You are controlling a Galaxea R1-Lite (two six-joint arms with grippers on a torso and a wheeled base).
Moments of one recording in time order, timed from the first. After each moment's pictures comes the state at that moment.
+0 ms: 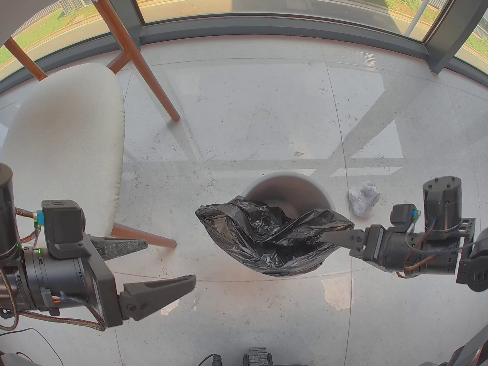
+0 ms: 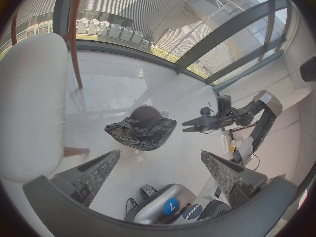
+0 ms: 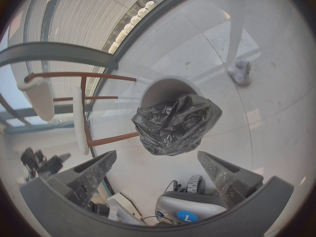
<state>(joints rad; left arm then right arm) -0.72 1.15 -0.69 -0.07 -0.09 -0.24 0.55 1.58 -0.56 -0.48 0.16 0.75</state>
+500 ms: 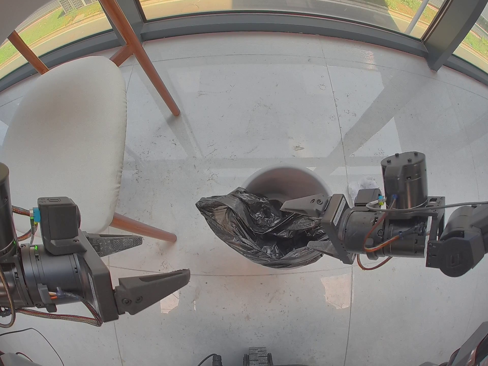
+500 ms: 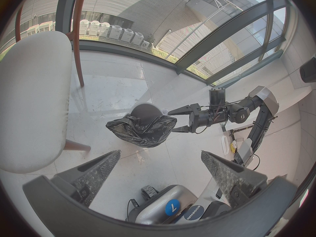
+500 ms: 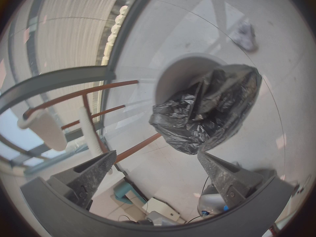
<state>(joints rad) -0.72 1.14 -0.69 -0.07 -0.08 -0.23 0.66 1.74 -0.81 -0.45 0.15 1.12</state>
